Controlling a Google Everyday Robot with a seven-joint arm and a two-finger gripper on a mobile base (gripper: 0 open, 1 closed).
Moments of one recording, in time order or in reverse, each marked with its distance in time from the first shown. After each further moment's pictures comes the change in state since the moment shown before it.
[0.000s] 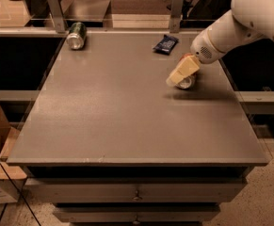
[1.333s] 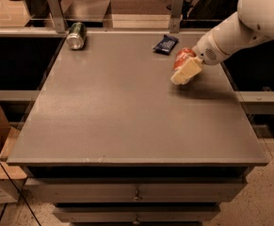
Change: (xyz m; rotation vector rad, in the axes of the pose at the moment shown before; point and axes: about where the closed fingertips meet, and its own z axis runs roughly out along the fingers) arm 0.008 -0.004 -0.006 0.019 -0.012 -0.006
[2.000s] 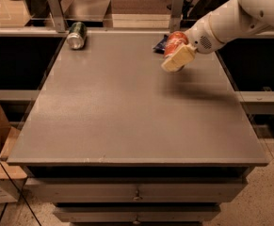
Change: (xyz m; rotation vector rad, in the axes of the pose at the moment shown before) arm -0.054 0.015 -0.019 -0.007 -0.121 -0.071
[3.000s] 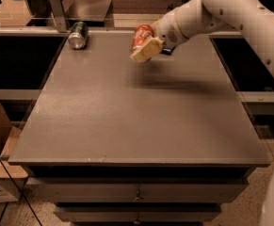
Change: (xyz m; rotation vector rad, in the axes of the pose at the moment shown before) arm -0.075 0.008 0.063 -0.087 -0.163 -0.080
